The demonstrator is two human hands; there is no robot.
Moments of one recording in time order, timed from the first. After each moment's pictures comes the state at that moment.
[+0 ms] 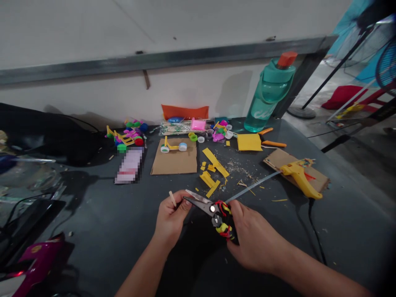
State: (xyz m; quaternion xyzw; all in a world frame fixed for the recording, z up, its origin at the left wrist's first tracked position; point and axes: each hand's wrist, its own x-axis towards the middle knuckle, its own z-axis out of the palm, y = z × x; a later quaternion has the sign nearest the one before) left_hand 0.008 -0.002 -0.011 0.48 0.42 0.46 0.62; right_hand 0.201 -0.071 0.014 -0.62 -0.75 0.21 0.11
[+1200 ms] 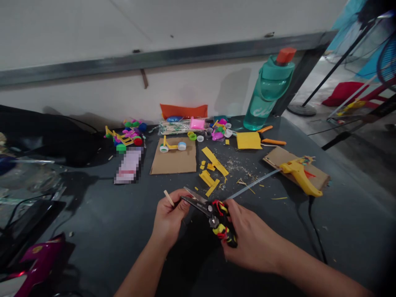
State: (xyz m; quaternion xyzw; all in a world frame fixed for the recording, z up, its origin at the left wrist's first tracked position) left_hand 0.007 -0.003 -0.010 0.40 0.45 0.47 0.64; right_hand 0.198 -0.070 0.016 -0.59 -0.73 0.30 0.20
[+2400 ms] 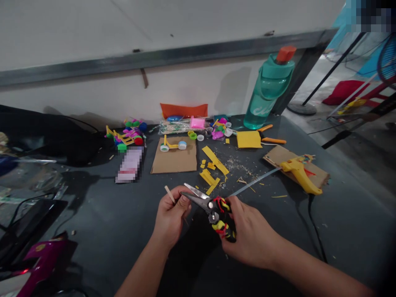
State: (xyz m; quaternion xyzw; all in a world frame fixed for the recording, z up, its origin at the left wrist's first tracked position) left_hand 0.017 -0.004 0.003 0.36 0.45 0.48 0.66; right_hand 0.193 -0.073 0.008 -0.62 -0.73 0.23 0.21
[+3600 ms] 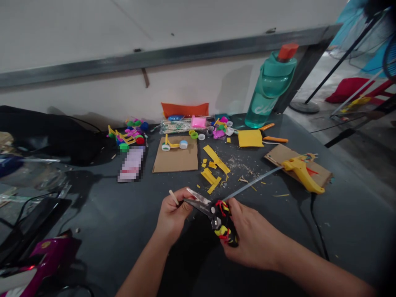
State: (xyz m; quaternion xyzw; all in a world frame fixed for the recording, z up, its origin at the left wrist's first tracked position) left_hand 0.009 -0.004 -0.004 0.46 0.37 0.46 0.67; right_hand 0.195 -0.074 0.014 -0.59 -0.75 0.26 0.18
